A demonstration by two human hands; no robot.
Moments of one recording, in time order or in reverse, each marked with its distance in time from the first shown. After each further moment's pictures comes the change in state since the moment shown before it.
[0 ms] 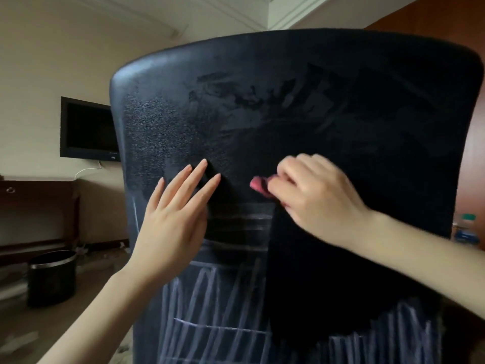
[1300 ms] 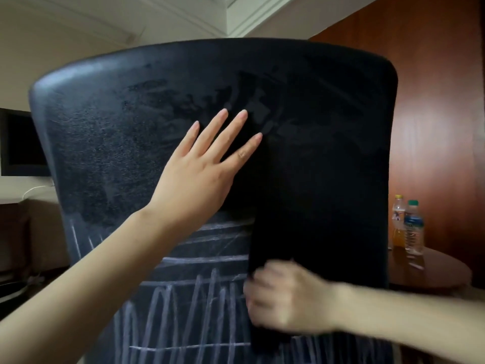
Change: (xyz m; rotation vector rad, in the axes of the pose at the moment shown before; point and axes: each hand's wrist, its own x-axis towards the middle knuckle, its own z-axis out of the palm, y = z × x) left_hand 0.106 0.076 -0.004 0.258 0.165 0.392; right_hand -0.120 -0.029 -0.013 0.261 -0.522 -0.328
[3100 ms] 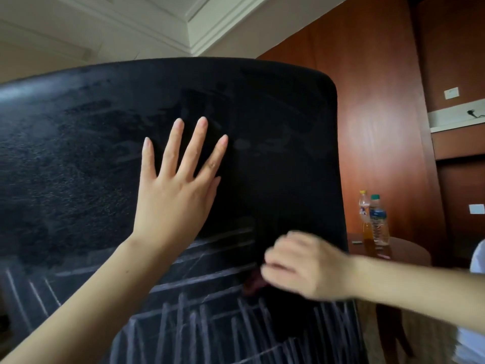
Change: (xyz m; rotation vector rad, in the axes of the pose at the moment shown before) left_hand 0.019 0.030 0.021 0.100 0.010 -0.146; right_hand -0.042 0.057 -0.050 -0.185 0.371 0.170
